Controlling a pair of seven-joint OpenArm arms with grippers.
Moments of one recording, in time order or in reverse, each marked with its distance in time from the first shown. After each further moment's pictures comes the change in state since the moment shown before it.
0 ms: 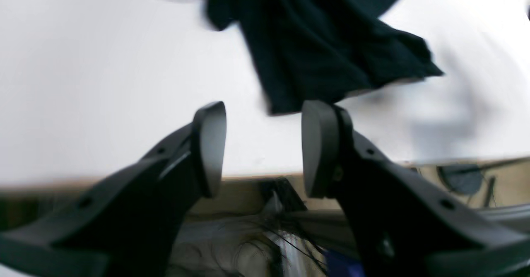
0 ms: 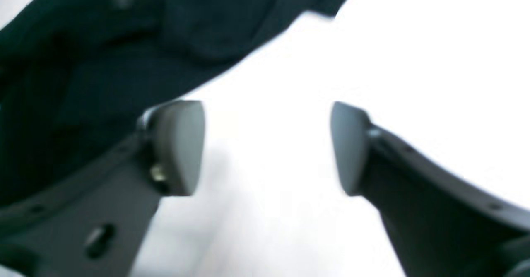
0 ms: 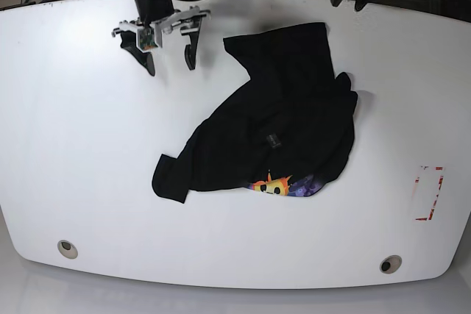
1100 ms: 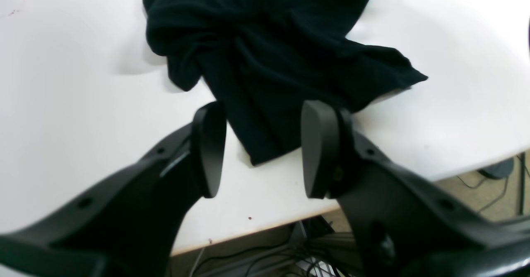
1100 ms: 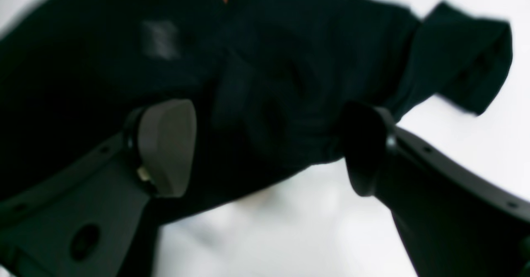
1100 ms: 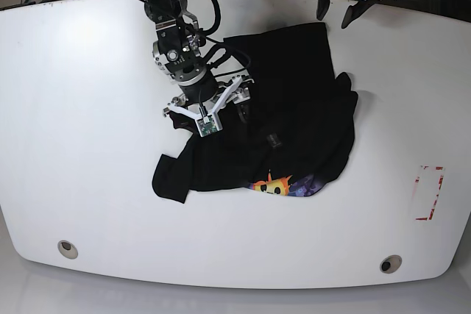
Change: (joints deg) left arm -4.9 0.2 2.9 0.0 9.5 0.0 -0.2; right arm 32.7 0.3 -13.8 -20.1 0.2 0.3 -22.4
